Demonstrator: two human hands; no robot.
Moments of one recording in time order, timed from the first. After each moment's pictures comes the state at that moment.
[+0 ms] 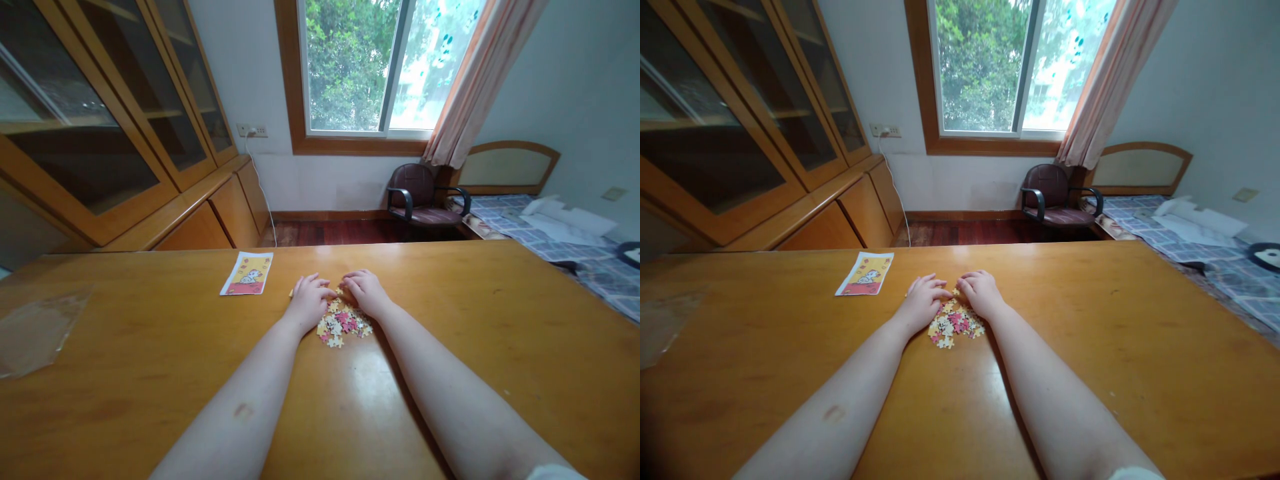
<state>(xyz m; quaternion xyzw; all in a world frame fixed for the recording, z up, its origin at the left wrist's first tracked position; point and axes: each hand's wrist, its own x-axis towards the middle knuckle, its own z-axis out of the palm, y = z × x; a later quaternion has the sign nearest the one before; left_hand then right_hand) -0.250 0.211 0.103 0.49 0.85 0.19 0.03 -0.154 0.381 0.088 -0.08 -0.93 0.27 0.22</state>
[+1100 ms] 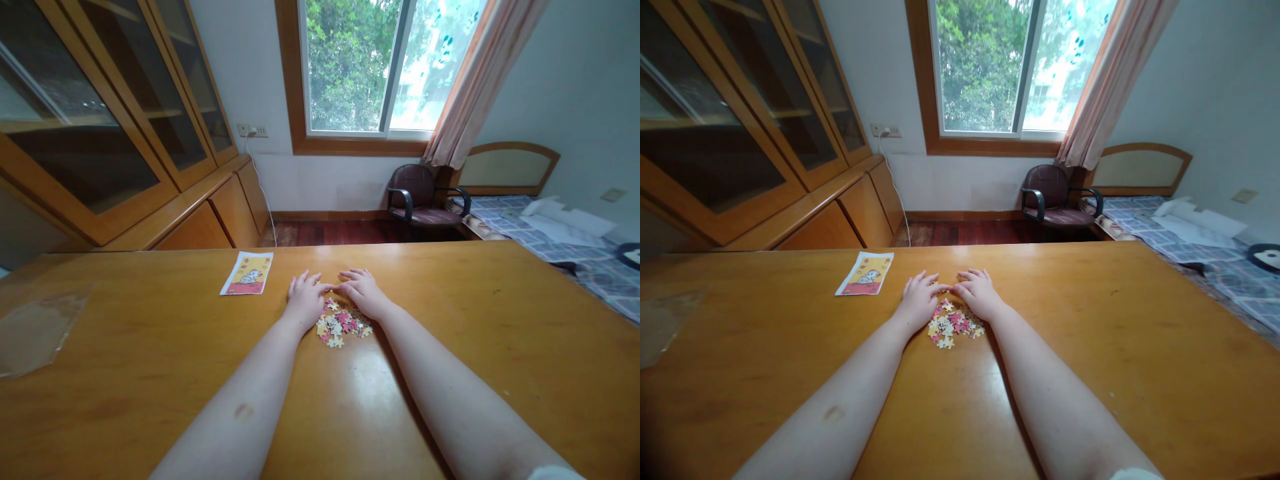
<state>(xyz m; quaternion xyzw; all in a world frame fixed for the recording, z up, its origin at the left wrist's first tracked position) -0.253 0.214 0.097 0.42 0.89 0.17 0.01 -0.149 0.380 0.092 -0.07 -0.95 0.26 0.12</state>
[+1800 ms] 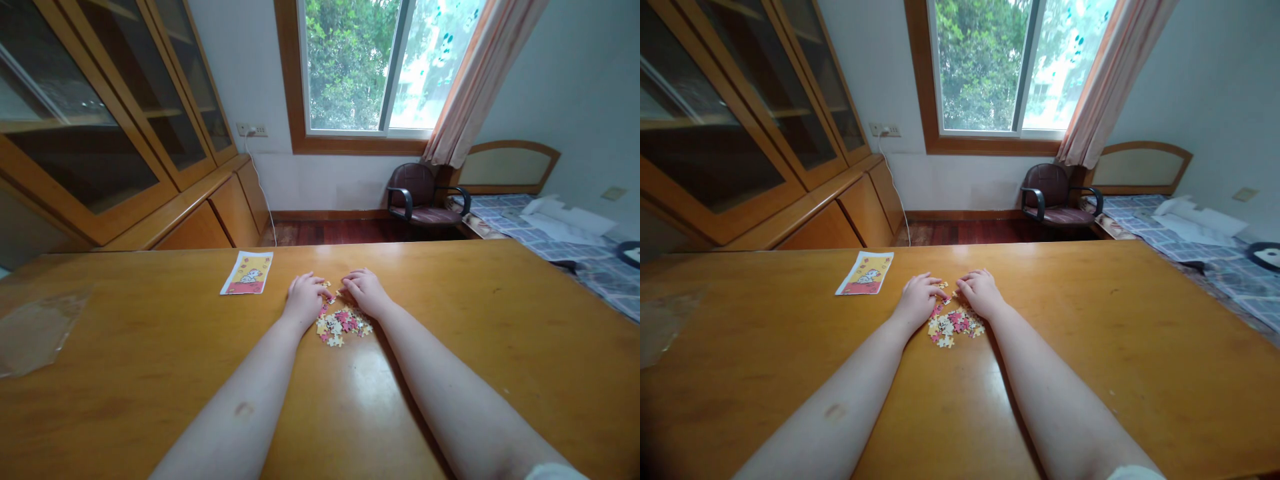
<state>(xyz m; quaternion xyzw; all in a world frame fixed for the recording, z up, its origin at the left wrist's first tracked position) -0.256 0.212 0.099 0.44 0.87 0.21 0.00 -0.153 0.381 0.091 -0.06 -0.94 0.27 0.18</state>
